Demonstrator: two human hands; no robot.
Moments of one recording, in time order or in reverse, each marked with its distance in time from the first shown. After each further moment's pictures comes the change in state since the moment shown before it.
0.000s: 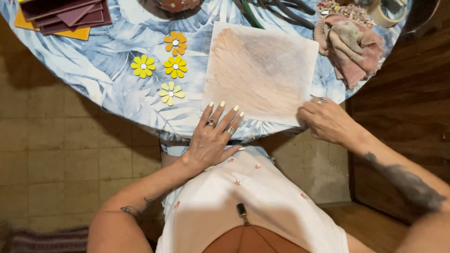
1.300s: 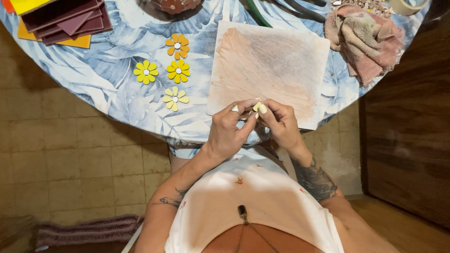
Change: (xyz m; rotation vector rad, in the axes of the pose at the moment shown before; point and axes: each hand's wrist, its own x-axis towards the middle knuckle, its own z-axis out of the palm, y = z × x) left_hand 0.061 0.006 -0.016 -0.829 0.250 -0.441; right_hand 0.116 -0.092 -0.032 1.420 0.579 0.611
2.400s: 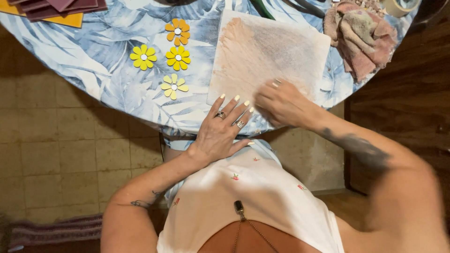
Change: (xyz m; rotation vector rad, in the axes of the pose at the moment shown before) left_hand -0.047 -0.040 -0.016 0.724 -0.358 0.401; right_hand 0.033 0.036 -0.040 -1.138 -0.530 -0.883
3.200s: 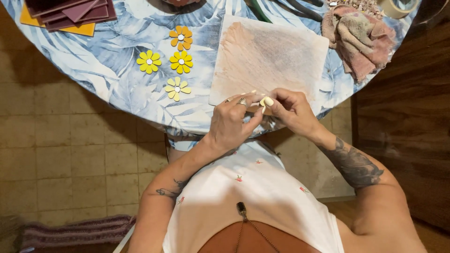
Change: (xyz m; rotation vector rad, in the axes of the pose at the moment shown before) left_hand 0.054 0.018 -0.035 -0.450 0.350 -0.243; right_hand -0.011 -0.036 -0.025 0.980 0.209 0.794
